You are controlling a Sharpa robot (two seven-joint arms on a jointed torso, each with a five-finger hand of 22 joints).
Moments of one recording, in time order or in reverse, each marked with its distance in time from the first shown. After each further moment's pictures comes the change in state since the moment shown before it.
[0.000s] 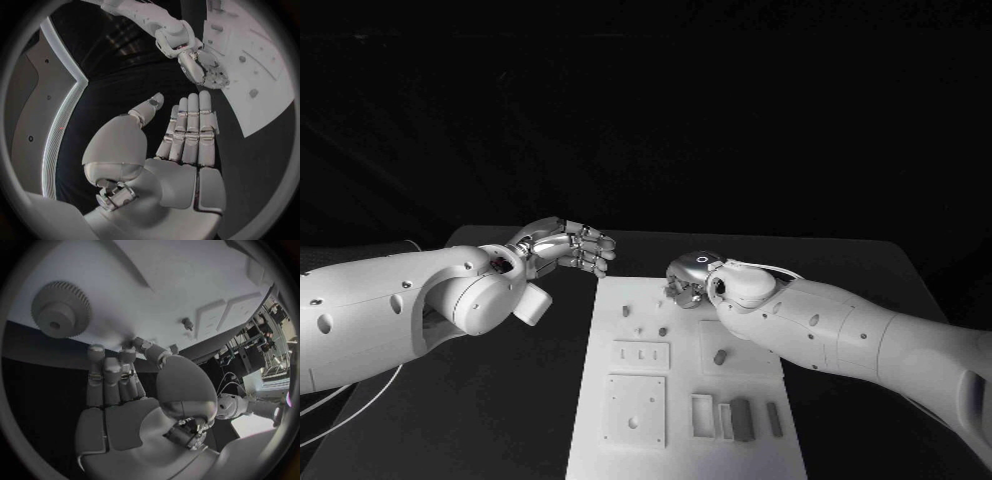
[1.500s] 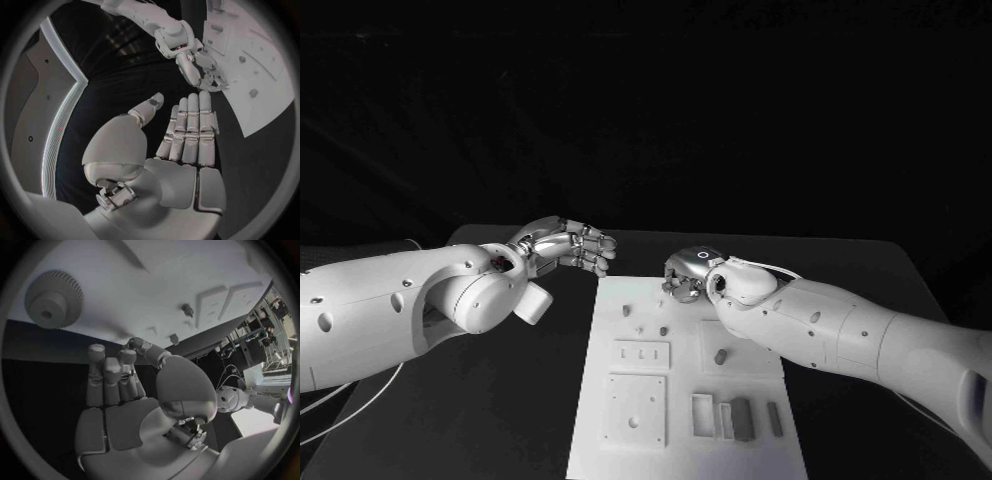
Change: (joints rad) left arm 0.002 -0.002 0.000 0.003 0.000 -0.001 -0.004; left_hand 0.004 -0.004 0.000 0.000 0.000 -0.003 0.004 0.000 -0.001 0.000 0.000 -0.004 0.000 0.000 0.000 0.000 0.003 0.002 0.000 0.000 -0.004 0.001; right arm 0.000 0.005 0.011 0.006 0.042 -0.055 -0.001; right_hand -0.004 0.020 0.003 0.003 0.000 0.000 0.000 0.011 0.017 -0.003 -0.003 0.023 -0.005 -0.003 -0.004 0.004 0.000 0.000 -0.002 -0.005 0.004 0.000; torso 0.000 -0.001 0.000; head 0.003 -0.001
